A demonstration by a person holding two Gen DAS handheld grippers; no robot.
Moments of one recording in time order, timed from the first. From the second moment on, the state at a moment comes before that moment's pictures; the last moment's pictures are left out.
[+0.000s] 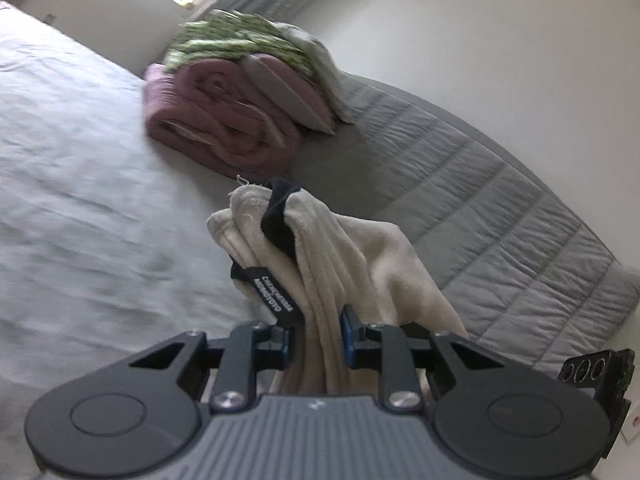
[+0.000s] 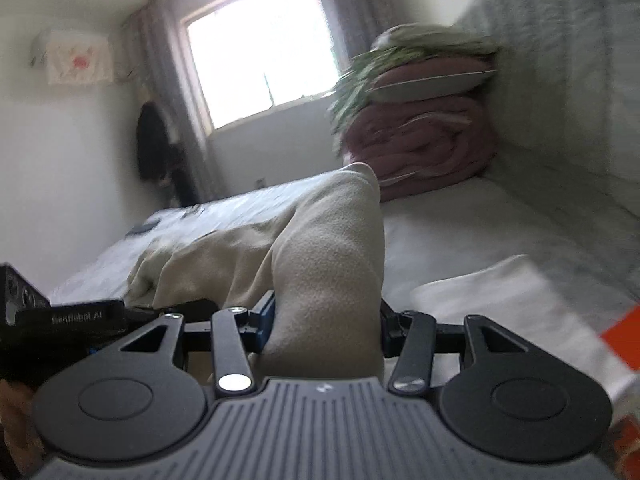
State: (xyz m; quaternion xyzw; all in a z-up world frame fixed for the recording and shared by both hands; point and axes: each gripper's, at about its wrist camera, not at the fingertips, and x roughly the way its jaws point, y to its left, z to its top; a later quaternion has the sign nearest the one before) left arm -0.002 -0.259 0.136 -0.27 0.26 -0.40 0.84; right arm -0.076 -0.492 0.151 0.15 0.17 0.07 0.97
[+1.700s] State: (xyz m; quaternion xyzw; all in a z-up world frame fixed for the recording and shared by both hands) left arm 0.007 -0.400 0.089 -0.25 0.30 -0.40 0.83; right arm -0.093 -0.670 0.078 0.45 0.13 -0.06 0.88
